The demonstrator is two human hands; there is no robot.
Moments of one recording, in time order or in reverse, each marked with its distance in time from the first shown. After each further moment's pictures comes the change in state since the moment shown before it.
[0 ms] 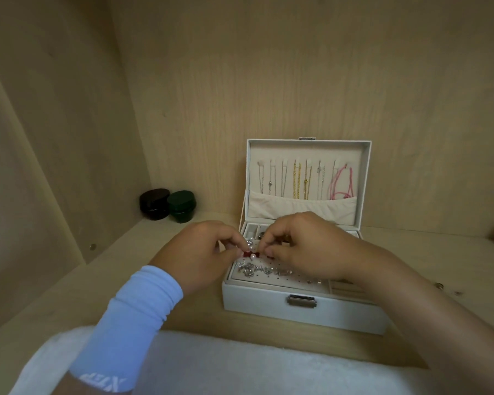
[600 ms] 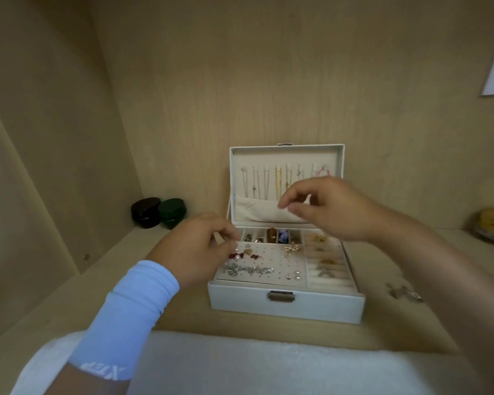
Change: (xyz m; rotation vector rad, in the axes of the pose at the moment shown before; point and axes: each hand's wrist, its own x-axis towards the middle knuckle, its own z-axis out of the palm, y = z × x) left_hand 0.003 0.029 -0.003 0.041 0.029 0.034; right_hand -0.030 0.015 -0.068 0.078 0.197 0.056
